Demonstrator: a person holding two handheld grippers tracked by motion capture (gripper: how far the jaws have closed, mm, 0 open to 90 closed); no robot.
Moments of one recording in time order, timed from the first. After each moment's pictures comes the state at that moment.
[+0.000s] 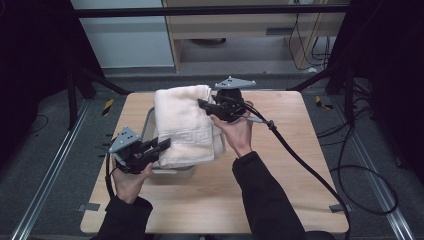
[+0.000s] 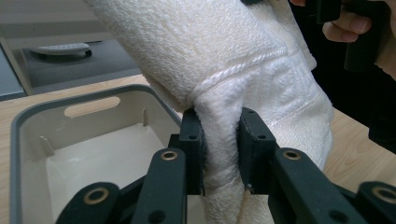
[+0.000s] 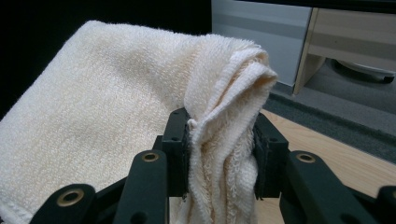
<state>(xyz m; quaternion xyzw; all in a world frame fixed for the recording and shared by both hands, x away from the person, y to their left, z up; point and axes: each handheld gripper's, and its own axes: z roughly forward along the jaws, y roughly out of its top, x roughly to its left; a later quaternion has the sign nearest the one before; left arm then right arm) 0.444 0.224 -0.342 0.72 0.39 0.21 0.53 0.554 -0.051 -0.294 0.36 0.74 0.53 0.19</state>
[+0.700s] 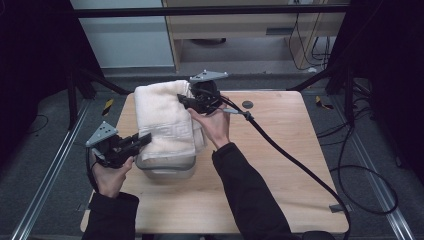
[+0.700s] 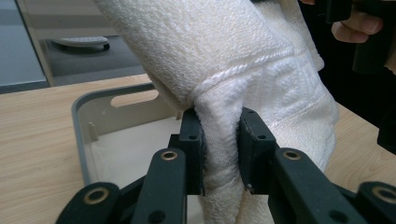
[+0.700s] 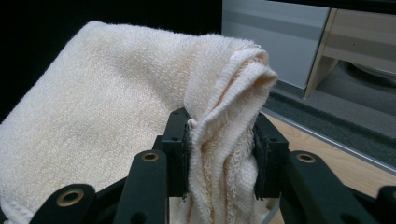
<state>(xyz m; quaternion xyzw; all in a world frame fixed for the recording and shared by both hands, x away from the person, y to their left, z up) 0.456 0.273 -0.340 0.71 0.42 0.21 0.53 0.576 0.005 -0.288 0.35 0.75 0.53 0.18</state>
